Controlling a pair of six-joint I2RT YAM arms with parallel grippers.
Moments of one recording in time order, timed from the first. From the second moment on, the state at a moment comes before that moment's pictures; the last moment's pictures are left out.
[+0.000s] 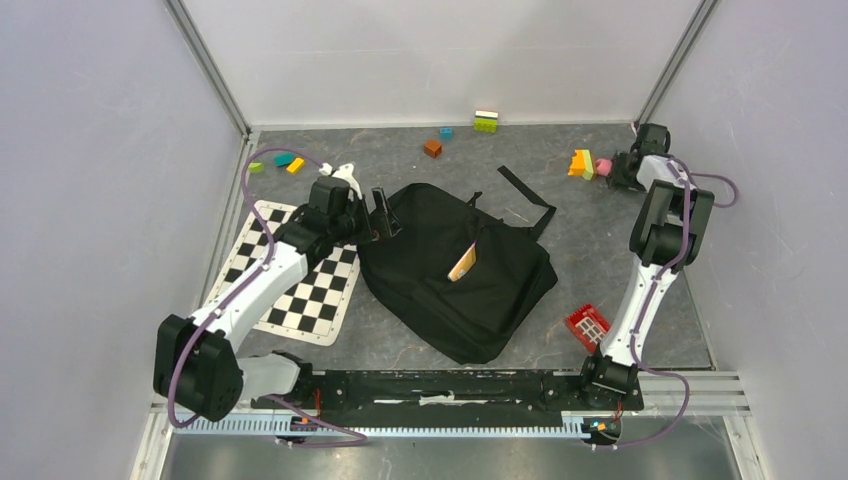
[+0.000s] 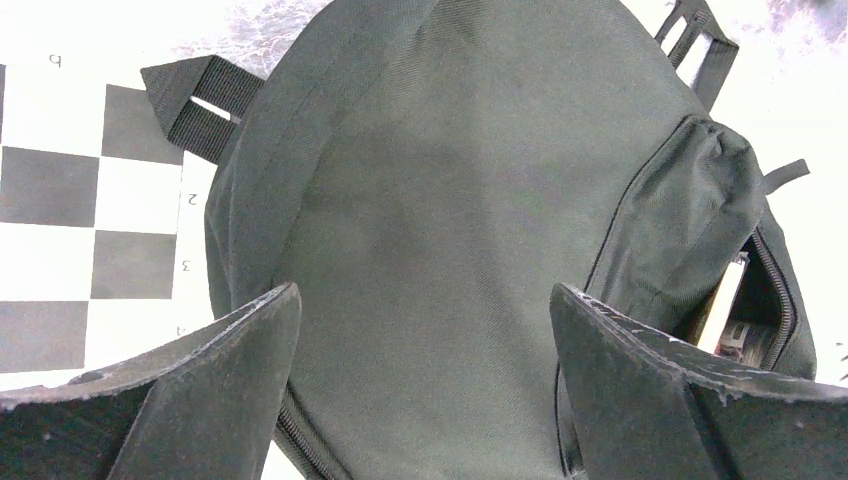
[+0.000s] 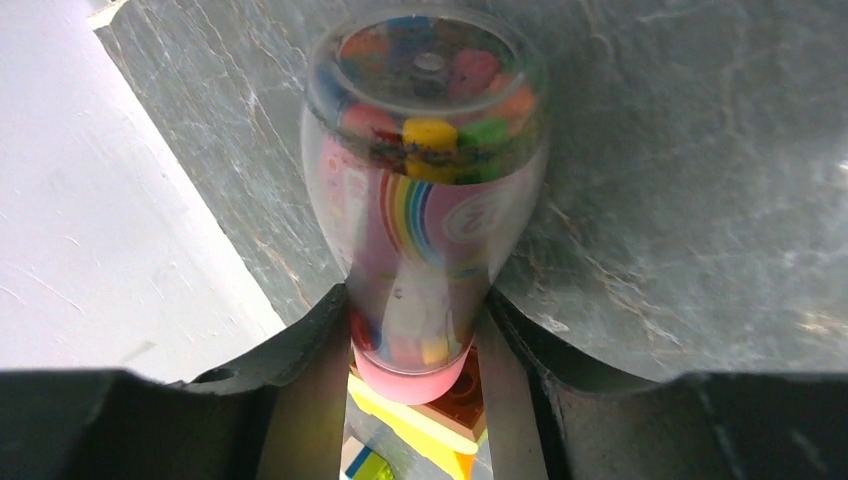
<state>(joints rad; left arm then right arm) -0.40 1.26 0.92 -0.34 0.10 -0.52 -0.32 2.33 1.80 -0.41 0.10 1.57</state>
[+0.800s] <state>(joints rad) -0.40 1.27 1.02 -0.32 0.12 -0.49 -0.27 1.68 0.95 -0.28 0.00 0.99</state>
